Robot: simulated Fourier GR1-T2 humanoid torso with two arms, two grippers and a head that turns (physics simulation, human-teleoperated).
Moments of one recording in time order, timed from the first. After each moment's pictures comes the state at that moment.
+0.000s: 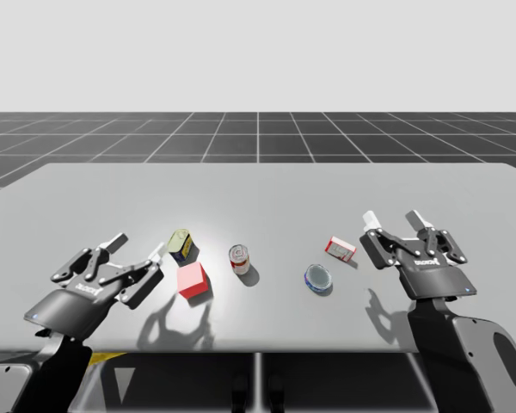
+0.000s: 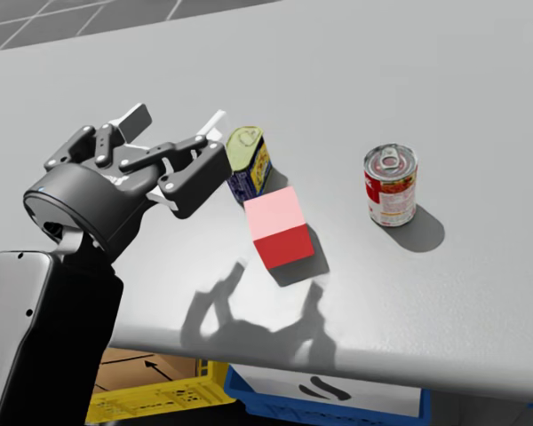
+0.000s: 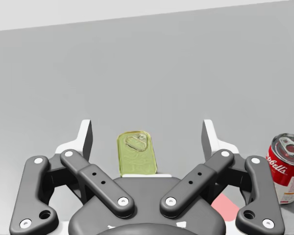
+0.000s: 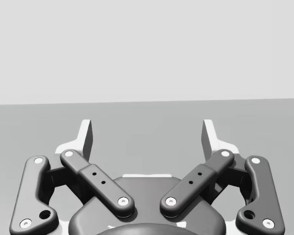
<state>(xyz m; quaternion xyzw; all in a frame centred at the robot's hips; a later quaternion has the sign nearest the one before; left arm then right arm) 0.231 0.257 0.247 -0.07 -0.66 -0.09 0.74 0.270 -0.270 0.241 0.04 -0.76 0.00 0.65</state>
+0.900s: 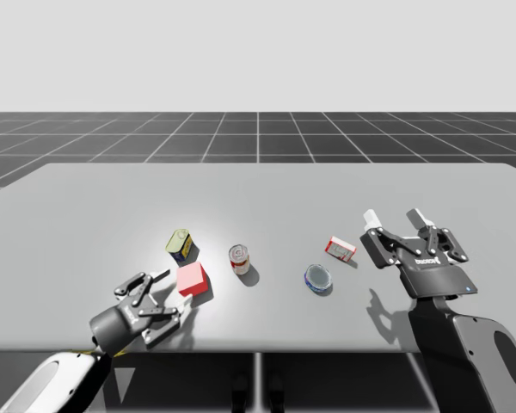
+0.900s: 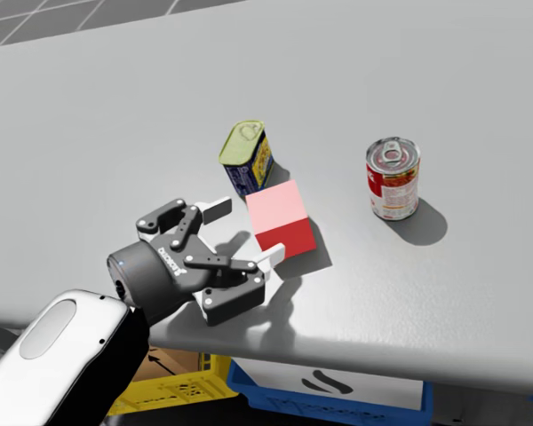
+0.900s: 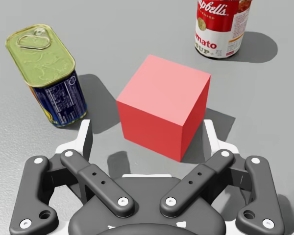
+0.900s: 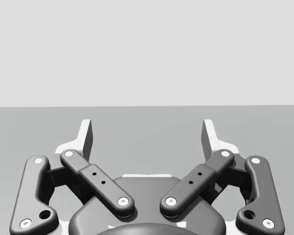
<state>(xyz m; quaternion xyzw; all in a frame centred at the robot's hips) 0.231 0.274 0.146 -0.17 -0.55 -0.28 0.76 0.272 -0.271 0.242 0.04 -0.77 0.01 0.64</state>
